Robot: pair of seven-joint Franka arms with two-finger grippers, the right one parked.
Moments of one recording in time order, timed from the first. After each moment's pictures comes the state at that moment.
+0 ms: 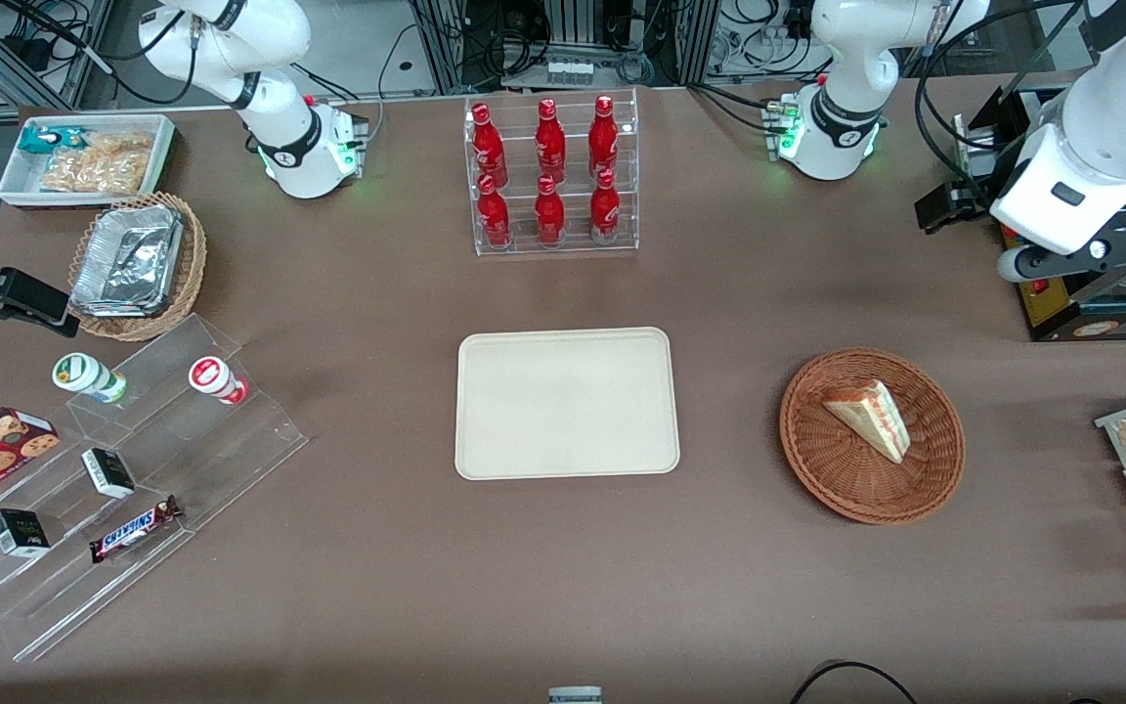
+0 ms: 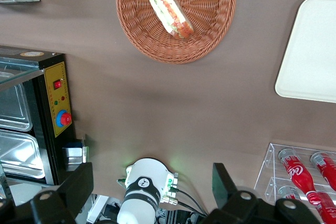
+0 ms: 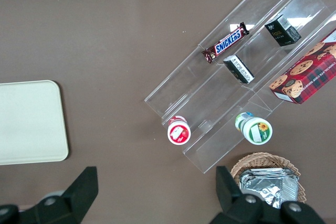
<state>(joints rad) 0.03 0.09 -0.26 -1.35 0.08 1.14 -0.33</state>
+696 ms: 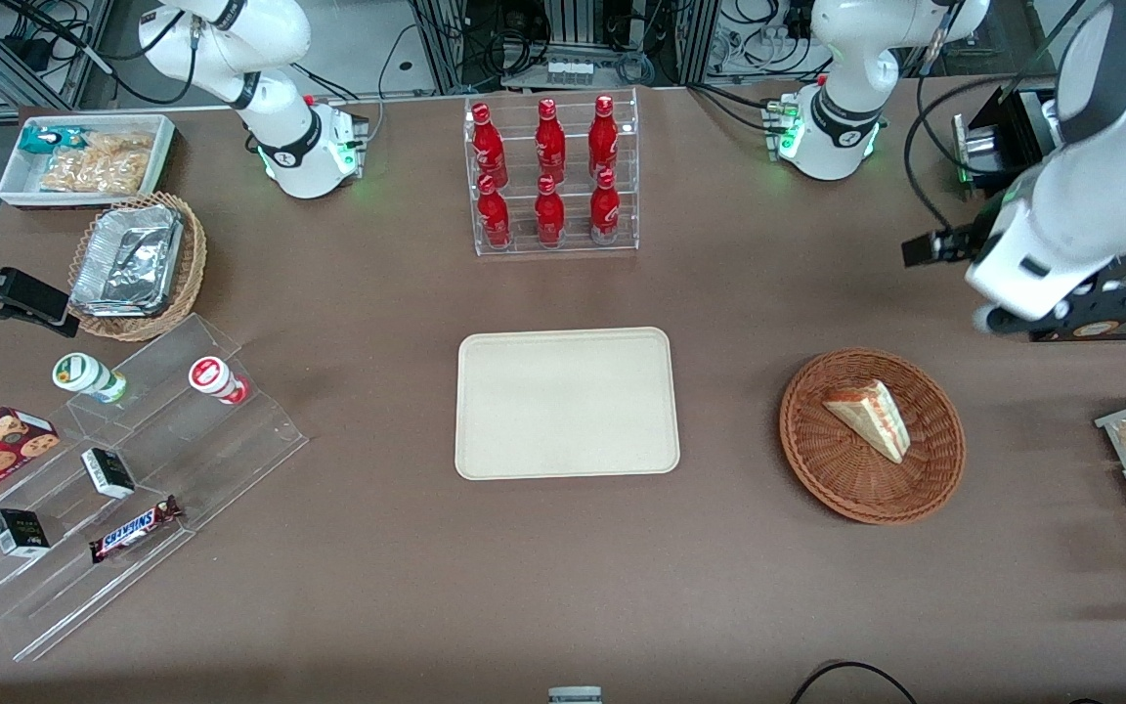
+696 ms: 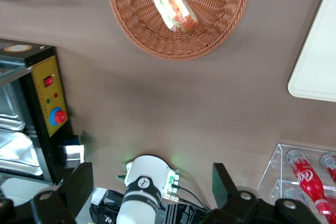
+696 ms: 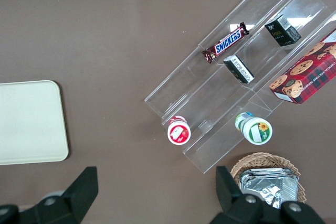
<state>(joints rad) 0.03 0.22 -0.25 -1.39 0.09 1.21 -0.33</state>
